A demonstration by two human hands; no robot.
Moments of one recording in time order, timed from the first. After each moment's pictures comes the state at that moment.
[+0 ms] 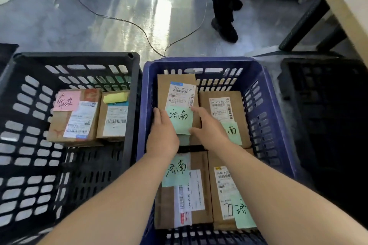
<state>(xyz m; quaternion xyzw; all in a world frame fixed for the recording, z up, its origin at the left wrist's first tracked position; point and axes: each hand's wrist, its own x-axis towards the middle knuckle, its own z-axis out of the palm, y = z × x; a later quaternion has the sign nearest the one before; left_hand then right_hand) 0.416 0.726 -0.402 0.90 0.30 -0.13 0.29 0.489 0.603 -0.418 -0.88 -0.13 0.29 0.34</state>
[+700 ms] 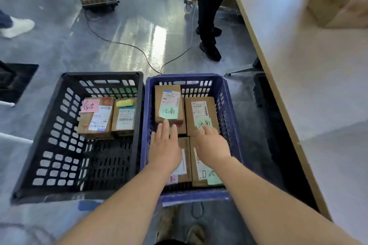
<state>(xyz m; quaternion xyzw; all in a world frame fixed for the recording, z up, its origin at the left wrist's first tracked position) 0.311 0.647 -0.268 0.96 0.17 -0.15 0.14 0.378 0.518 -0.268 -0.95 -0.26 0.18 0.07</state>
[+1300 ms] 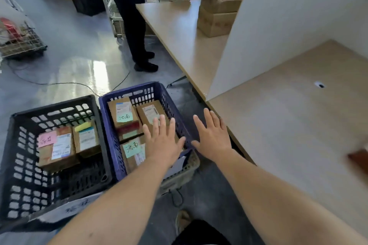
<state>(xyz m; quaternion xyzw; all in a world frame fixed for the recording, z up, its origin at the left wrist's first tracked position) 0.210 0.531 -0.162 0.99 -0.02 -0.09 0.05 0.224 0.371 -0.147 -0.99 -0.10 0.05 -0.02</state>
